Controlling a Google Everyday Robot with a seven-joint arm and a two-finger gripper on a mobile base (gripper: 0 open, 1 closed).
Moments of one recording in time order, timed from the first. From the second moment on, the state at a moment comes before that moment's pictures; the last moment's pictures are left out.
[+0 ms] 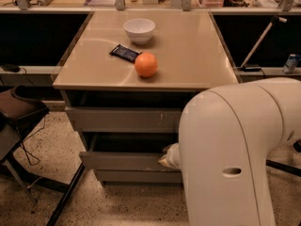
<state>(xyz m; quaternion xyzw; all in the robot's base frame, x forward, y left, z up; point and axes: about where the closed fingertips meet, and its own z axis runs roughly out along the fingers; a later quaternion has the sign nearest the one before) 0.601 -0.076 0.437 -0.48 0.81 0.00 0.34</state>
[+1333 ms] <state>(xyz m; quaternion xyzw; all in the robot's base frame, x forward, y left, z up) 0.495 -0.041 0.425 -0.57 0.74 0.02 0.37</state>
